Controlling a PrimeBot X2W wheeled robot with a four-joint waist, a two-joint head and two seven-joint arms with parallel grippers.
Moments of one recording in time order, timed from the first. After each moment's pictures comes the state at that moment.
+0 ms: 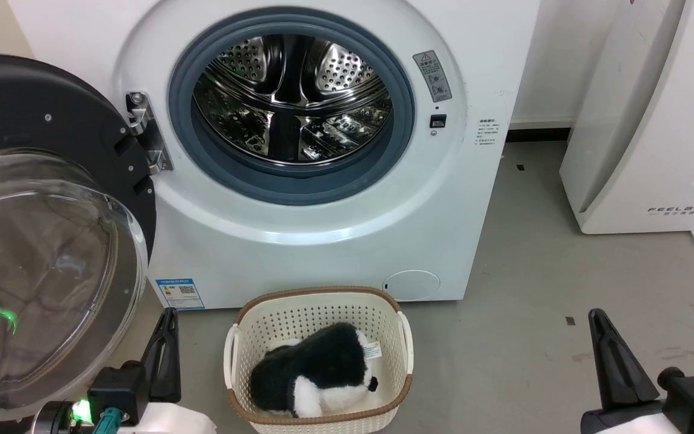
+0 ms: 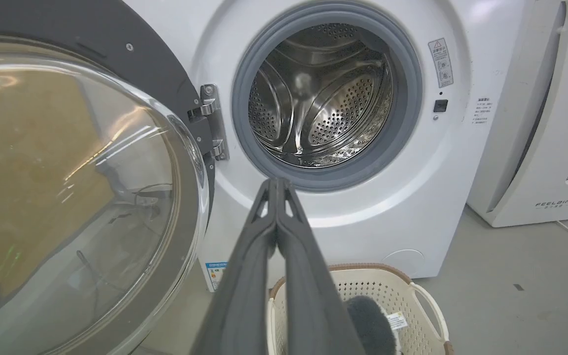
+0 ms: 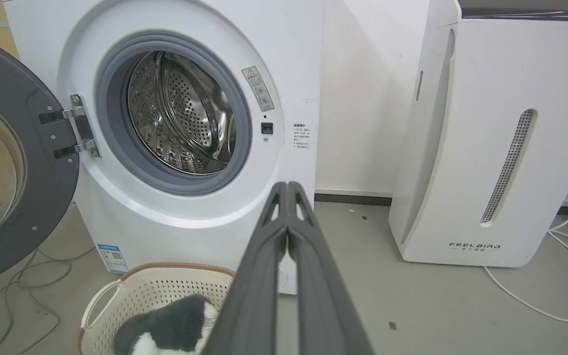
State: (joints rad) left arm 0.04 0.07 0.04 0.06 -0.02 -0.02 -0.20; right arm 0.11 -0.05 -0.05 -0.05 0.07 0.13 -0.19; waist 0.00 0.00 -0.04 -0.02
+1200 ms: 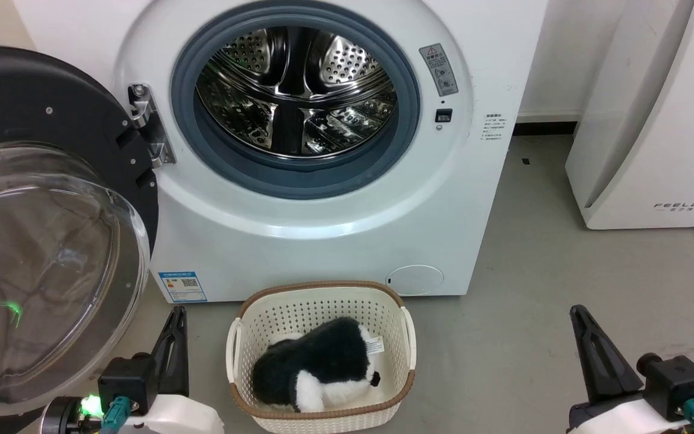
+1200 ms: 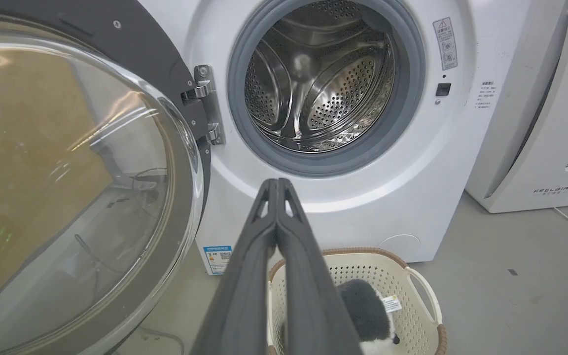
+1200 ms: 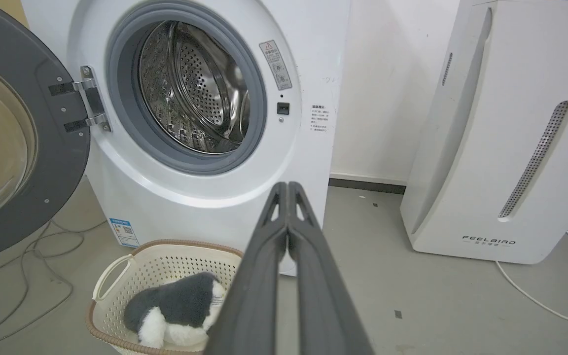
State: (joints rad) left arm 0.04 0.07 0.03 0.04 -0.02 -0.01 -0.12; right arm 0.07 -0.05 -0.03 -0.03 0.04 0.13 -0.12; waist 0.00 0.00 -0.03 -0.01
